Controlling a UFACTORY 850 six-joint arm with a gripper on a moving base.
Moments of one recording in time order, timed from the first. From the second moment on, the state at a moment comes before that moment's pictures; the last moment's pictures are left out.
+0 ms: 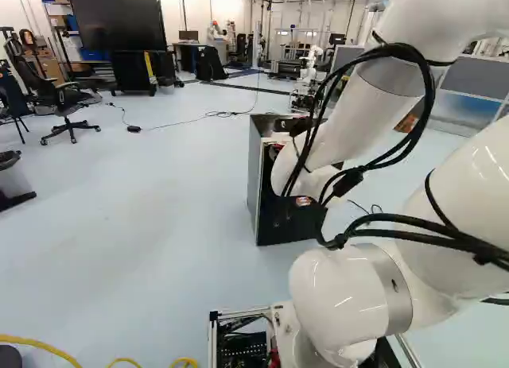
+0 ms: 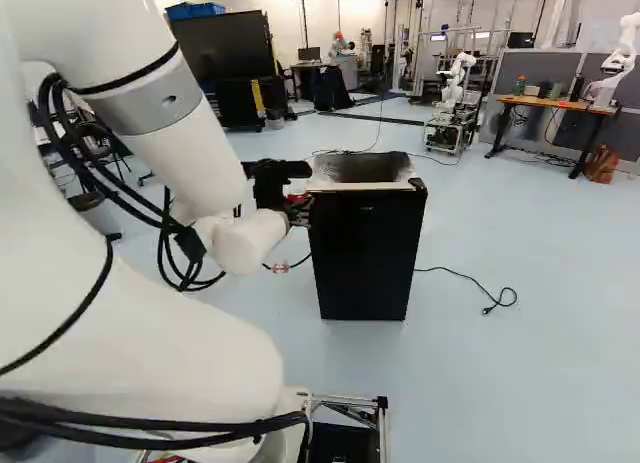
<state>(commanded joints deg) -0.8 13.1 -8.2 -0.5 51.2 0.1</state>
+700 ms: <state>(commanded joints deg) 0.0 16.0 -5.0 0.0 50.0 0.0</state>
